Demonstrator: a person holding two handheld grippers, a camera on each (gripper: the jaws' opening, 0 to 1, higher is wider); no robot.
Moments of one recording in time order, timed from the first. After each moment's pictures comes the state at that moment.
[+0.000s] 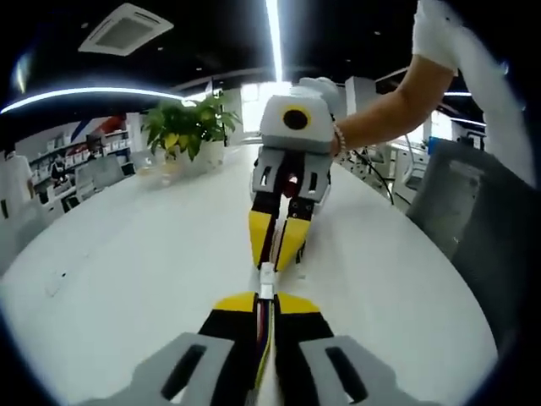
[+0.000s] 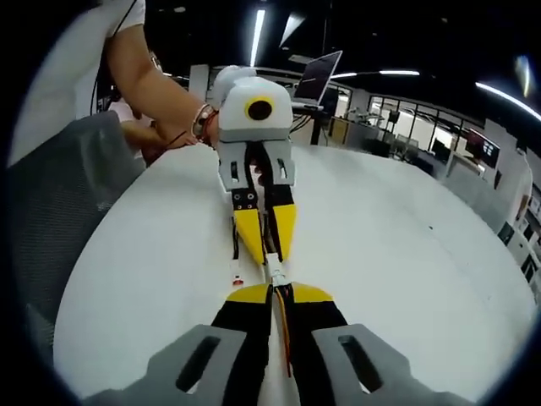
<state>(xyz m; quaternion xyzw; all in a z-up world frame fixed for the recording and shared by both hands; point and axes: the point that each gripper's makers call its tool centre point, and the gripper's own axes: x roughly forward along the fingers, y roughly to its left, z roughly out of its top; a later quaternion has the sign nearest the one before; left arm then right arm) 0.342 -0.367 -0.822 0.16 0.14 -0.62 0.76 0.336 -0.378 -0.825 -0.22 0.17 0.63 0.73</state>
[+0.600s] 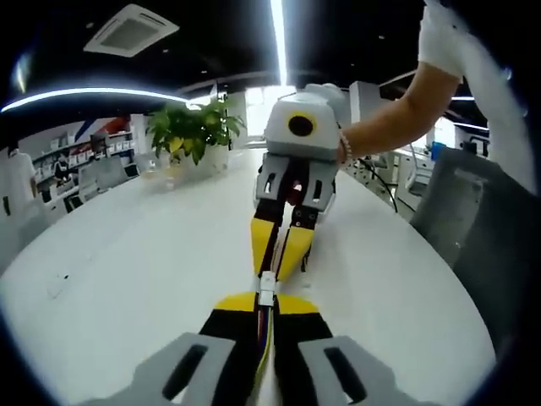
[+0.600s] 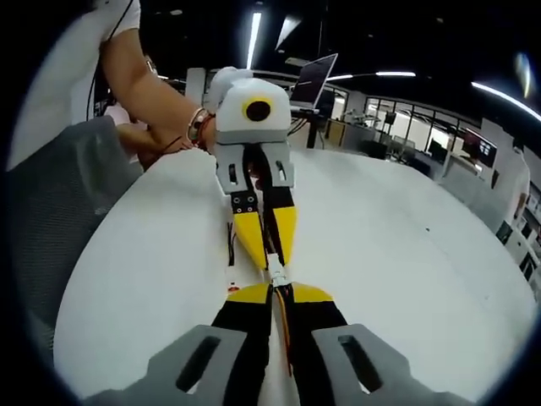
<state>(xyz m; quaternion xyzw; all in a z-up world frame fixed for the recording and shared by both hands) 0.347 -0.370 -0.816 0.15 0.14 -0.62 0.76 0.339 -0.373 -0.821 -0.22 0.16 0.62 0.73</state>
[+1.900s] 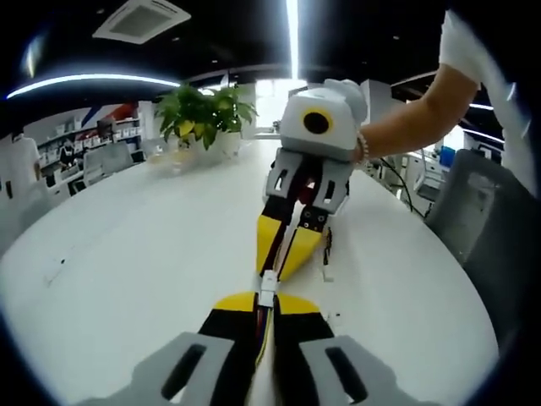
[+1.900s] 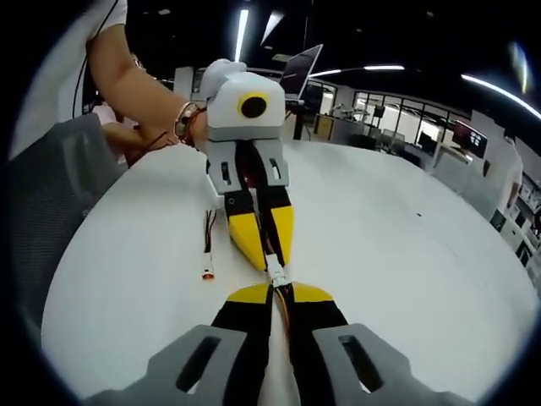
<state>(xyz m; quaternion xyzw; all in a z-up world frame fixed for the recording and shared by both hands) 0.372 -0.375 -0.837 0.14 0.17 -0.60 0.77 0.362 -0.379 -0.840 -0.21 0.17 0.60 0.75</state>
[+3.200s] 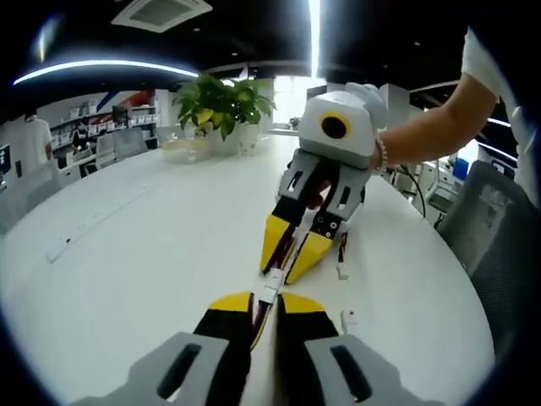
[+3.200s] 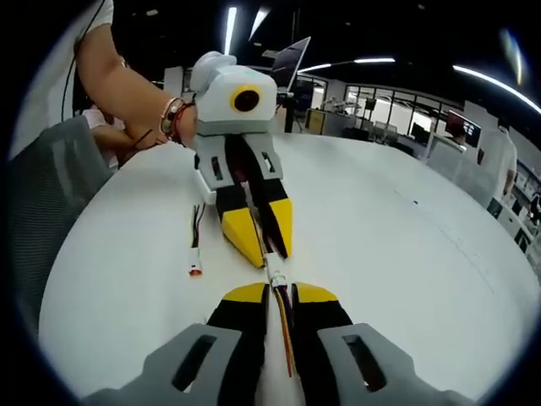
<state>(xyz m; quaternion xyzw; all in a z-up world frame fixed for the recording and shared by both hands) 0.379 -0.369 -0.843 0.13 0.20 -0.57 0.79 0.368 -0.380 -0.849 -0.20 0.19 0.58 0.76</state>
